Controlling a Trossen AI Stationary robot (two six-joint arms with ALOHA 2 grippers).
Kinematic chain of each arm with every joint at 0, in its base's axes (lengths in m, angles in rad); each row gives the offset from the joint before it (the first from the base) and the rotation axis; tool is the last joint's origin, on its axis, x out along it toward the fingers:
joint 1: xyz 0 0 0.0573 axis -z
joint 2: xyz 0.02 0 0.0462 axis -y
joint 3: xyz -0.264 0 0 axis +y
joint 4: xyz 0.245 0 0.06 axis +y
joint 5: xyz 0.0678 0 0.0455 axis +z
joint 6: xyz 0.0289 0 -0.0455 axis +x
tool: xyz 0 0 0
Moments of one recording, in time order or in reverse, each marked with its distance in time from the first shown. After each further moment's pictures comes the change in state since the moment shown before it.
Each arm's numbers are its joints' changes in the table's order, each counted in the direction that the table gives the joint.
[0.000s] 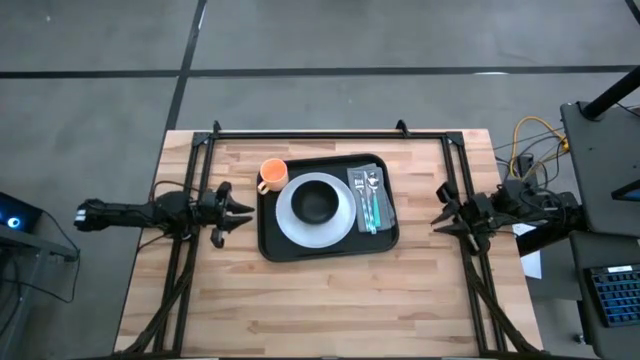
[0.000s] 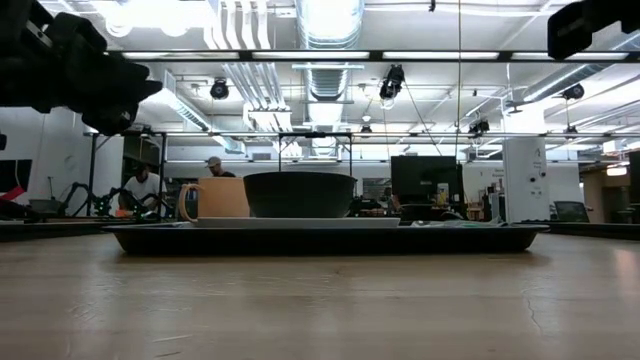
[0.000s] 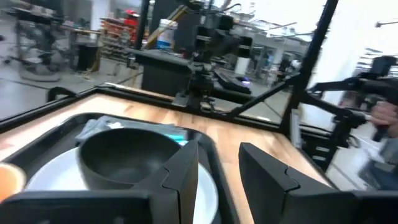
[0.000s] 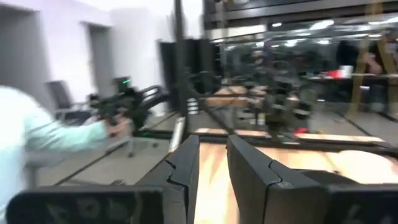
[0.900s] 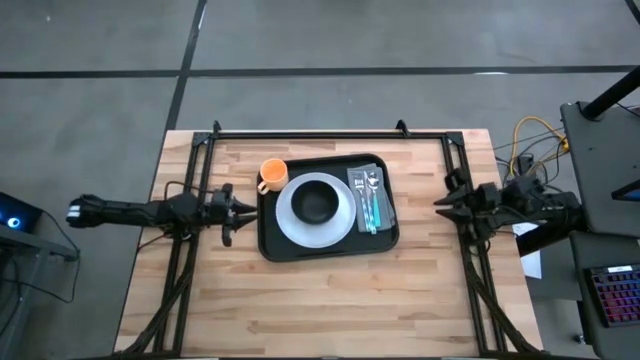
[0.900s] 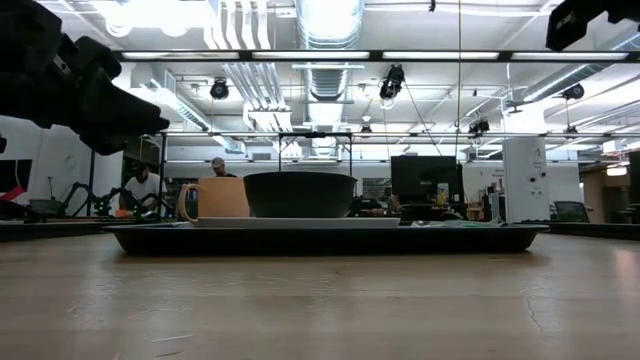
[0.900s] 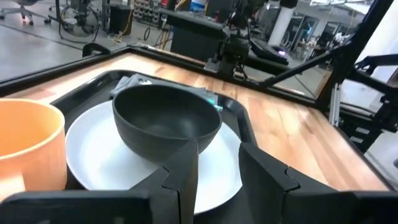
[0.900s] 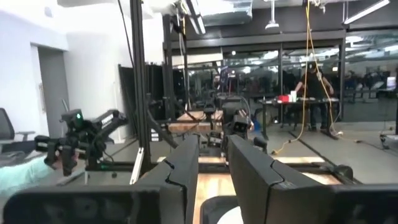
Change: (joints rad) left arm -0.001 -0.124 -0.001 0.057 0.109 -0.054; right arm 0.001 0.000 -0.049 -0.055 -0.181 -0.036
